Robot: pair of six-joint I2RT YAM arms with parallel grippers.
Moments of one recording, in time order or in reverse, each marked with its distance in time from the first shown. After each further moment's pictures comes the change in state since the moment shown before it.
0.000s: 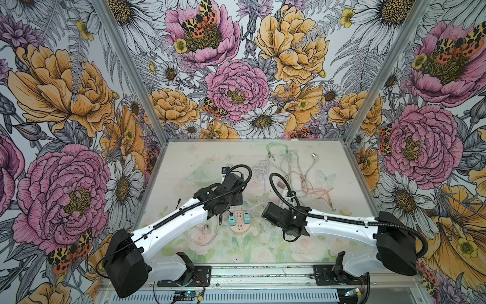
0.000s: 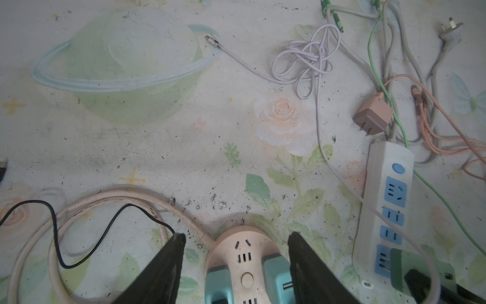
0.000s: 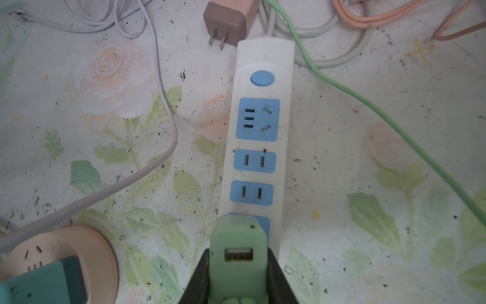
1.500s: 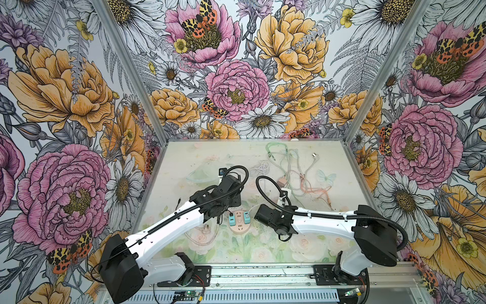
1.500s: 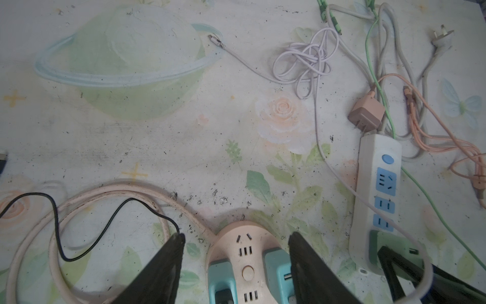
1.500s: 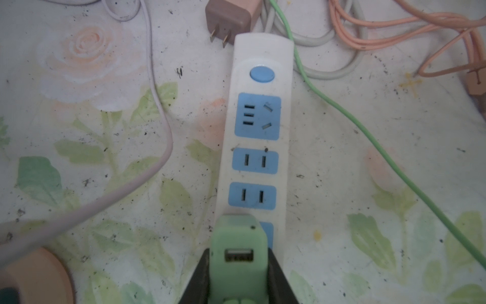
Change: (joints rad) left arm 0.007 -0.051 -0.032 0.000 0.008 -0.015; right arm 0.015 0.164 0.068 -0.020 0.069 -0.063
